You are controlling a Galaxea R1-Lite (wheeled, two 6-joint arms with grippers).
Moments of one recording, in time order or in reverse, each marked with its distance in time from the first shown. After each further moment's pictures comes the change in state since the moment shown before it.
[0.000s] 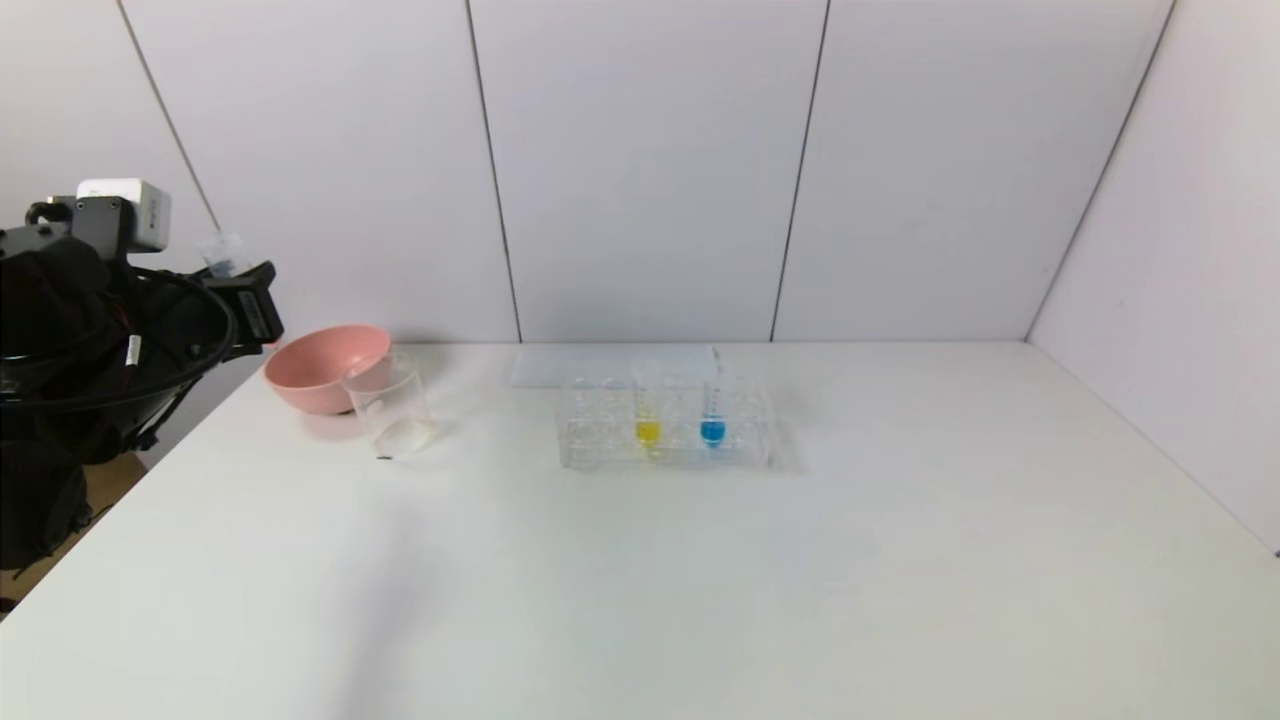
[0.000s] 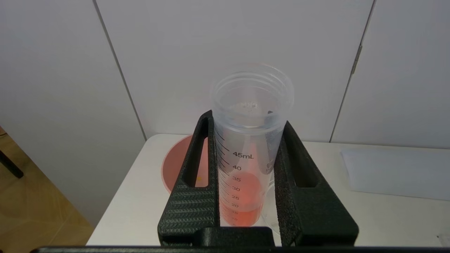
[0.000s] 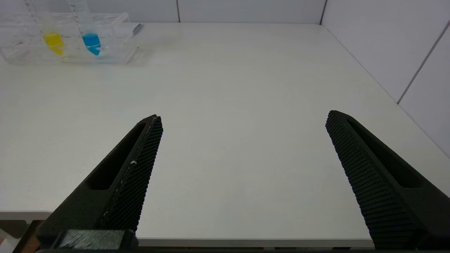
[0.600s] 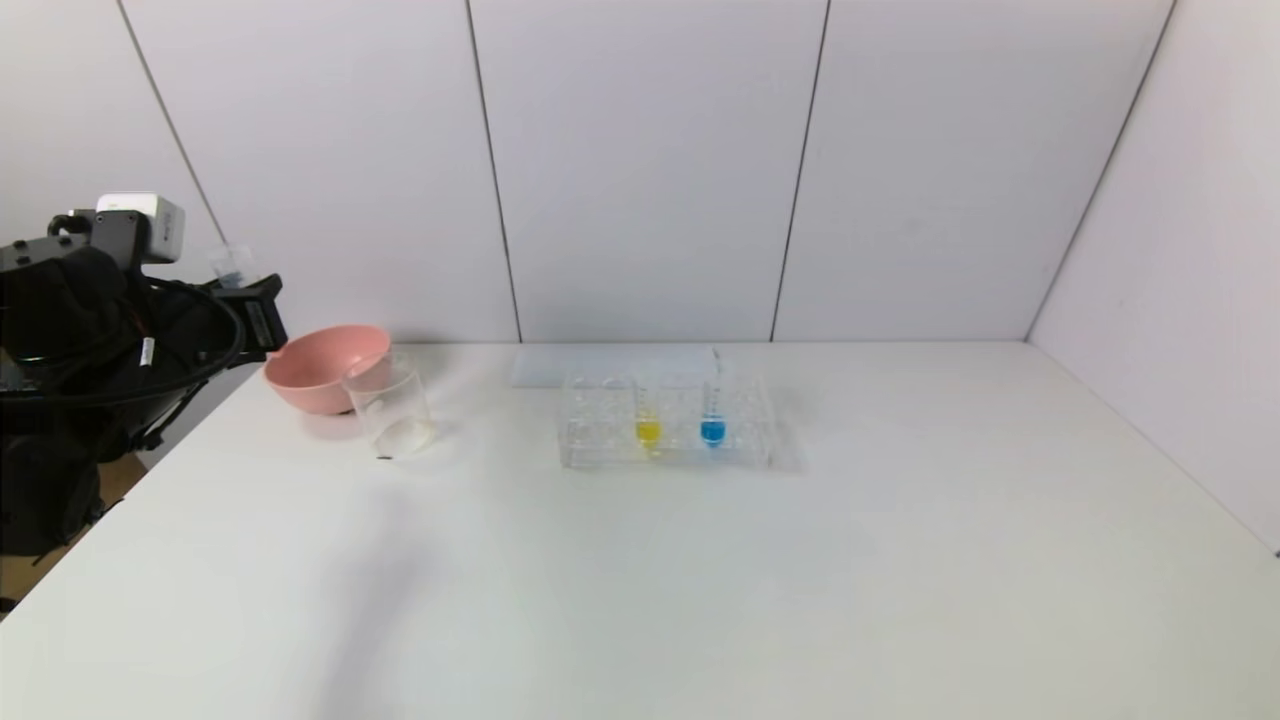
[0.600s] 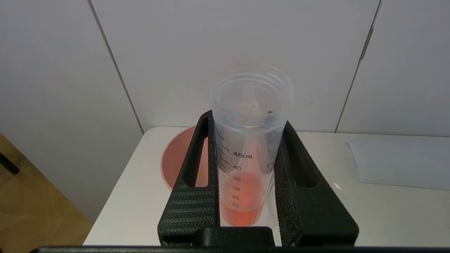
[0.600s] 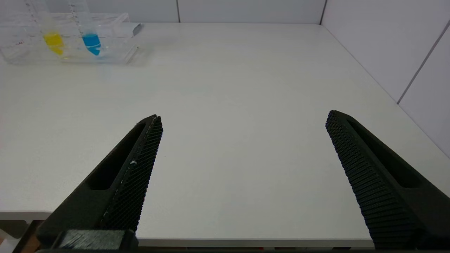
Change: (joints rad) left arm 0.034 0.054 -0.020 0.001 -0.057 0.002; right arm 0.000 0.000 0.000 0.000 0.000 0.000
